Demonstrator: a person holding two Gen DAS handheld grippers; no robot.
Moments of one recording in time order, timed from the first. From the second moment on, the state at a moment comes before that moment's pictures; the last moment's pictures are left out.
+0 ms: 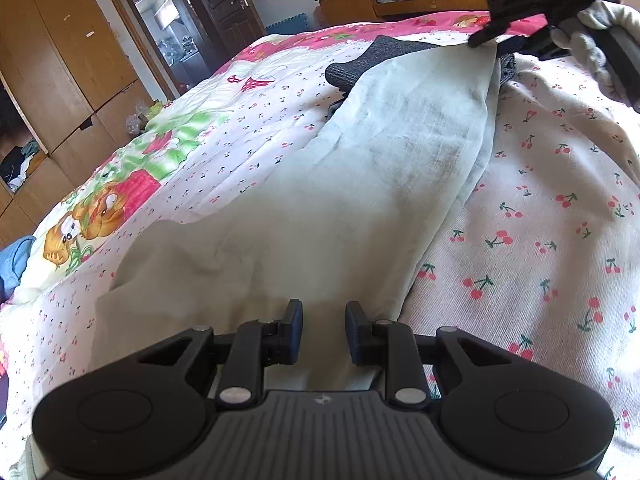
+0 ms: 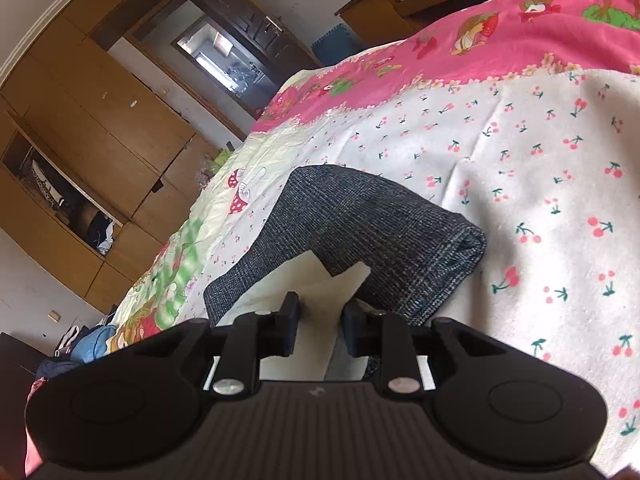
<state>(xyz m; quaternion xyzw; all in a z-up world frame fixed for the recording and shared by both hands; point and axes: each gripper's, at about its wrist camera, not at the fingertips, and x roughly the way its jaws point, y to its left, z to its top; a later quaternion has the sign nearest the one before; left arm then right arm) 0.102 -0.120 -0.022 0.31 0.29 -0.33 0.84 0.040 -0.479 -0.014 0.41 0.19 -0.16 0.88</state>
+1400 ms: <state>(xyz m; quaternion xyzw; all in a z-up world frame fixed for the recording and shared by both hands) 0.073 -0.052 -0.007 0.27 0.30 -0.28 0.87 0.007 -0.431 0.009 0.25 0.19 -0.25 0.92</state>
